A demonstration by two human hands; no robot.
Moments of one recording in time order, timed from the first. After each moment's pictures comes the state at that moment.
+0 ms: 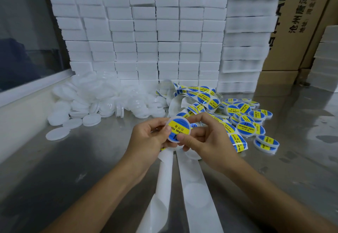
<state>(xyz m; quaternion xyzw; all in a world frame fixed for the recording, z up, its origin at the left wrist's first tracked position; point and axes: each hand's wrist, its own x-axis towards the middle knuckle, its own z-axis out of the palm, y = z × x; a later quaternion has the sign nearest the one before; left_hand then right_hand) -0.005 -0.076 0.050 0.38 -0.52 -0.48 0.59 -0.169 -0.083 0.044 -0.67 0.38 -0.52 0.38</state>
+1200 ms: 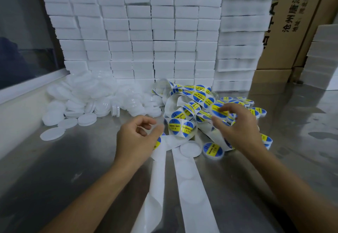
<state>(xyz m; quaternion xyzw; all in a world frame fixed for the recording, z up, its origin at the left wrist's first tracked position) 0.005 -0.088 0.039 0.54 -0.54 -0.24 0.60 -0.248 -0.124 0.038 -0.65 0.57 -0.50 0.00</state>
